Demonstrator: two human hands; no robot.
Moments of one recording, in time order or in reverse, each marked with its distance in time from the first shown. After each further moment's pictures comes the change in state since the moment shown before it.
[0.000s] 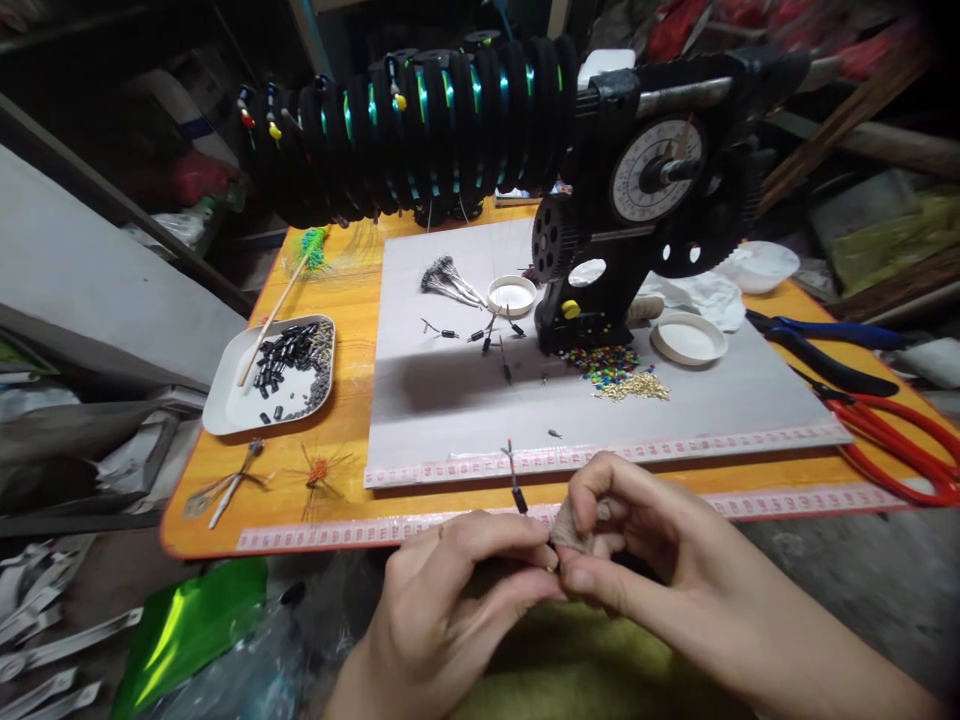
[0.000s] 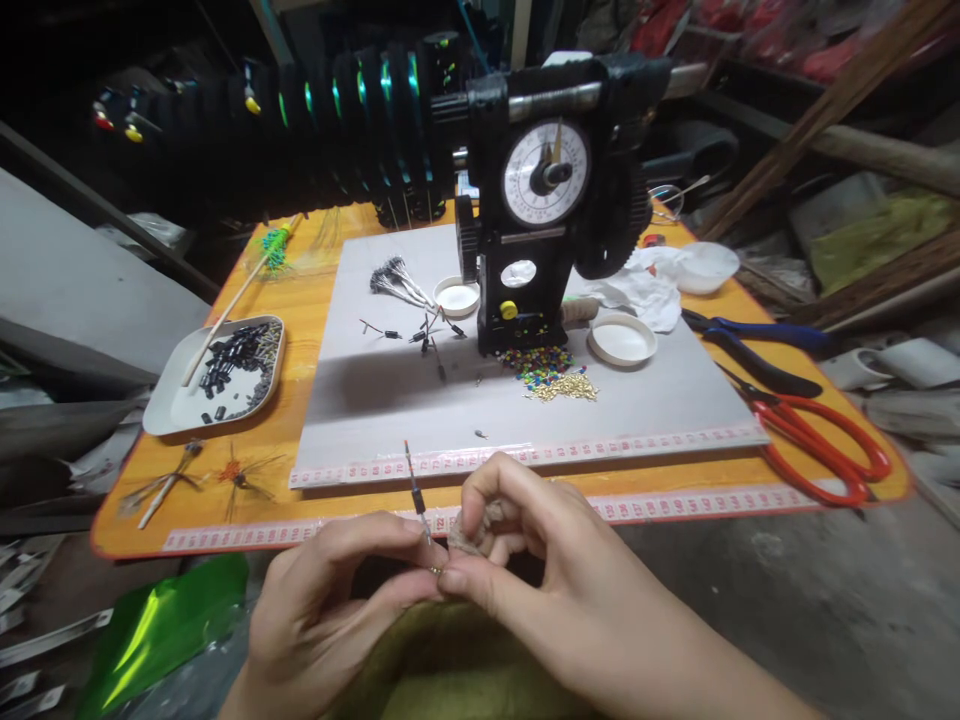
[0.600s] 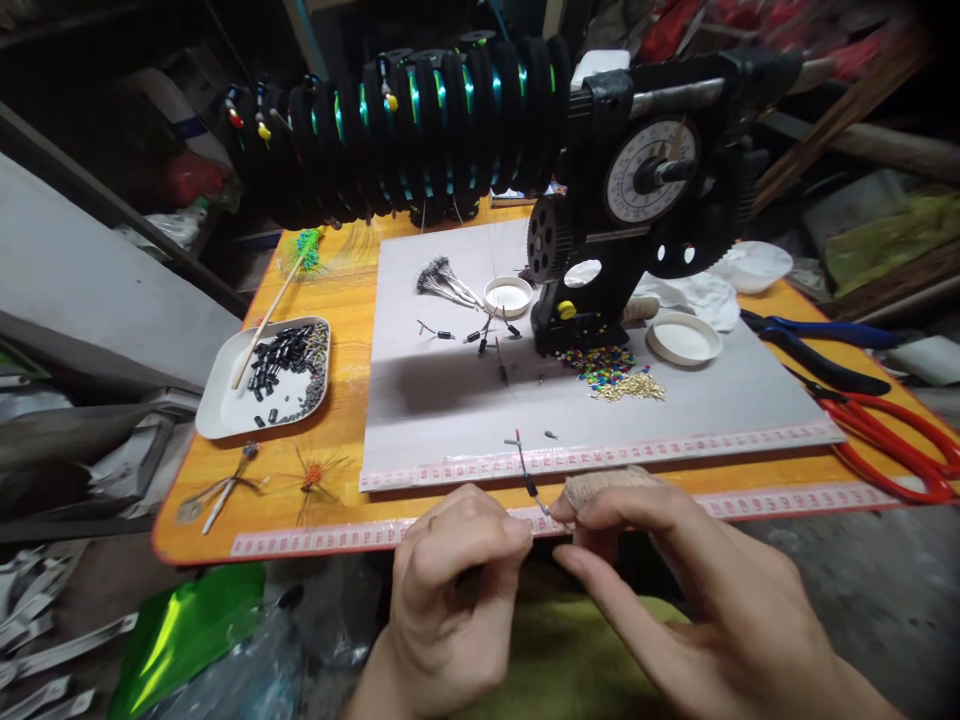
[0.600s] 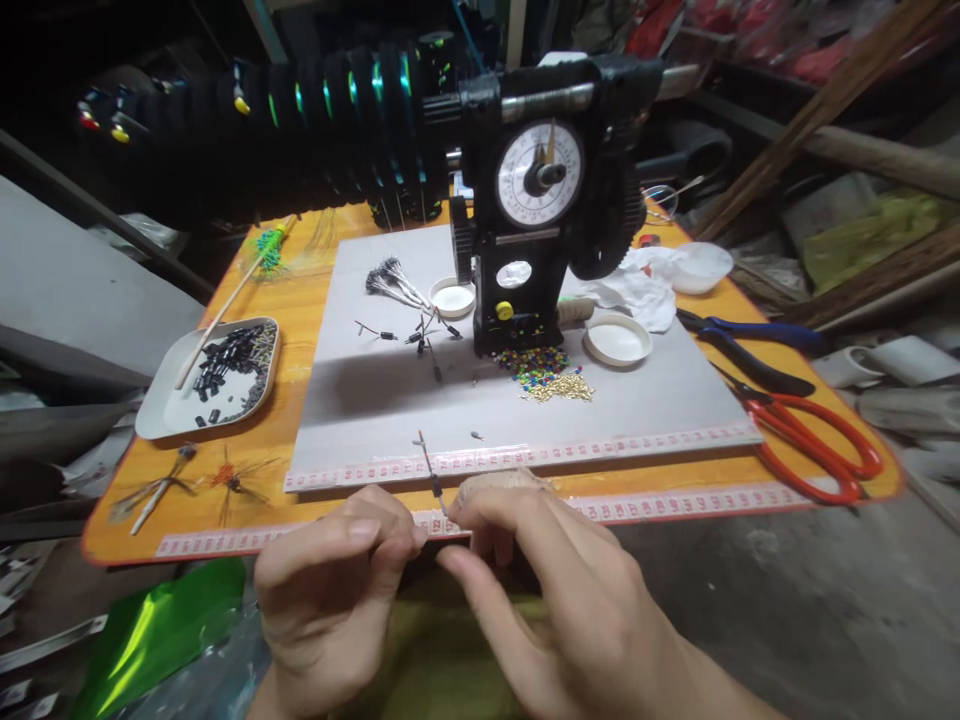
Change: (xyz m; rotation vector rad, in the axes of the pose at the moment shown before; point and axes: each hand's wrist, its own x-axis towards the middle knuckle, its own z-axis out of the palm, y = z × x) left_hand -0.001 -0.019 0.023 -0.156 0.244 0.154; right_hand -0.009 0.010 0.010 -0.735 0.384 -0.555
